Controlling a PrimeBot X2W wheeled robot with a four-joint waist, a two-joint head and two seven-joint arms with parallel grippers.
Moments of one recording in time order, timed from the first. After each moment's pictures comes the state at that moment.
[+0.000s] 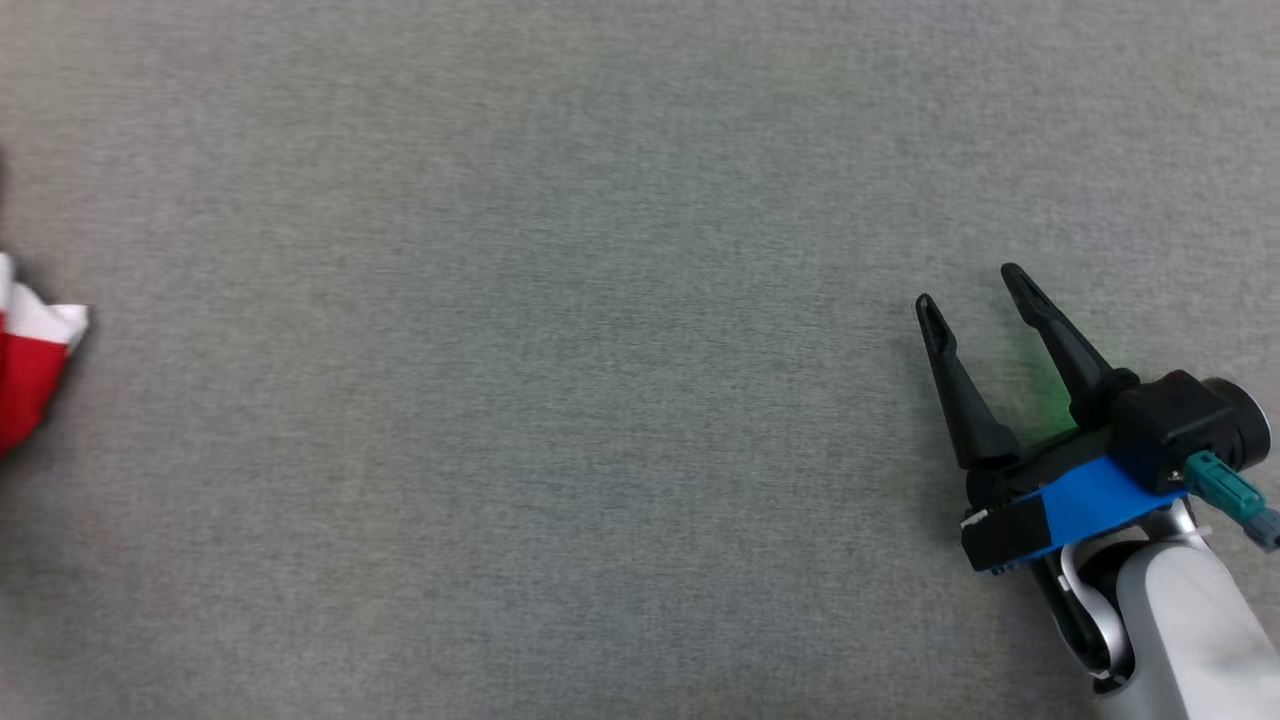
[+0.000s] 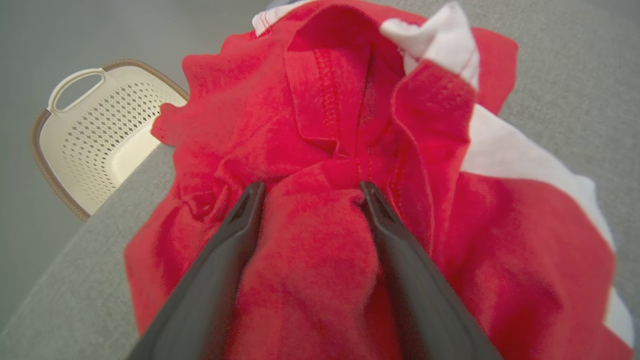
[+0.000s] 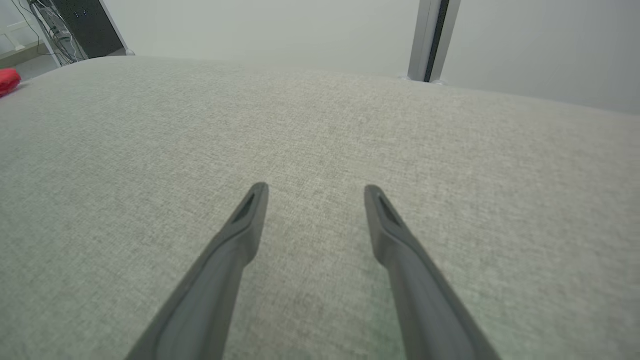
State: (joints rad) left arm -0.52 0.43 0.29 0.59 -0.46 -0.01 0.30; right arm -0.28 -0.19 0.14 0.02 0.15 0.13 -0.06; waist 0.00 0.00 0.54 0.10
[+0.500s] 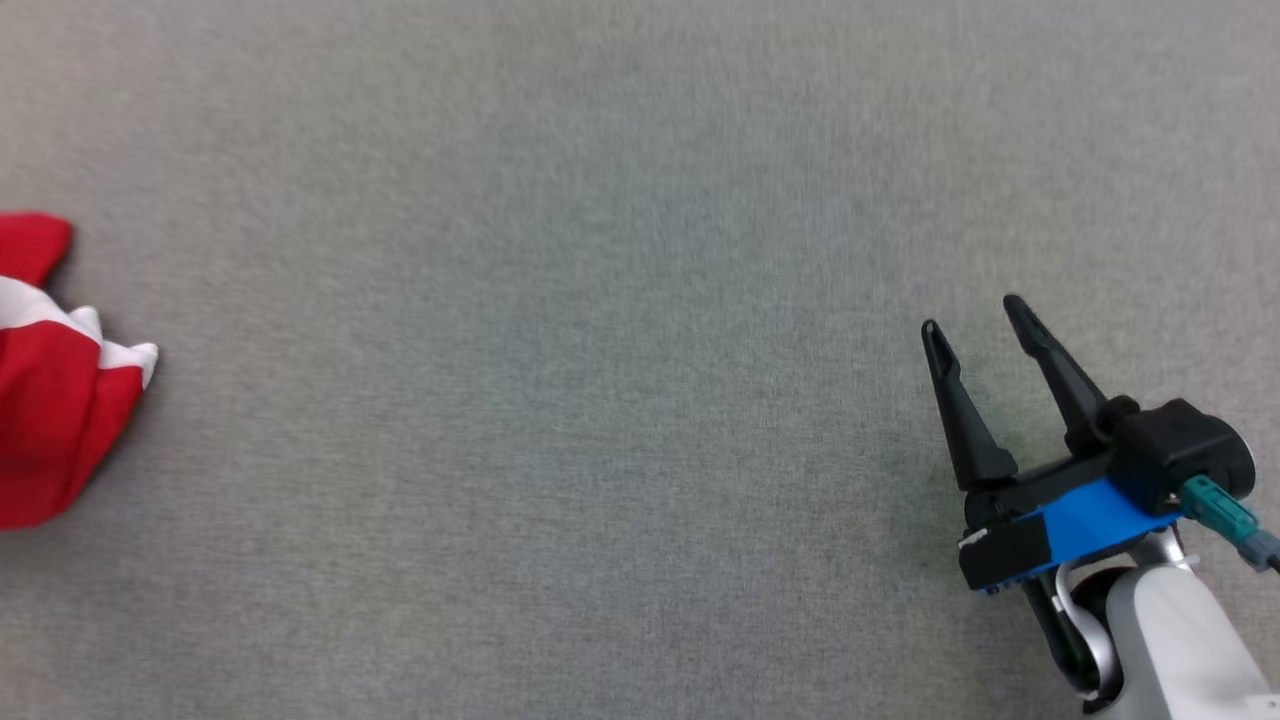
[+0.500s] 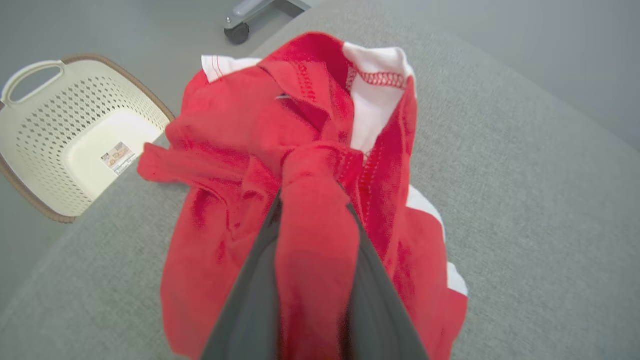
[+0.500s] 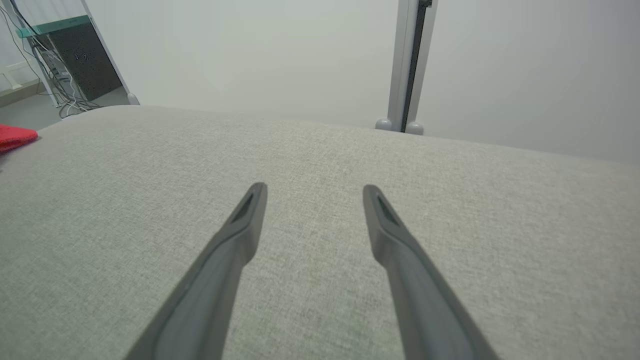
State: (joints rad) left arm -0.49 0.43 0.30 0.52 -0.54 0.00 0.52; right arm -0.26 -0.17 0.12 0.06 0.16 0.13 -0.11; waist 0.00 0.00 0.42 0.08
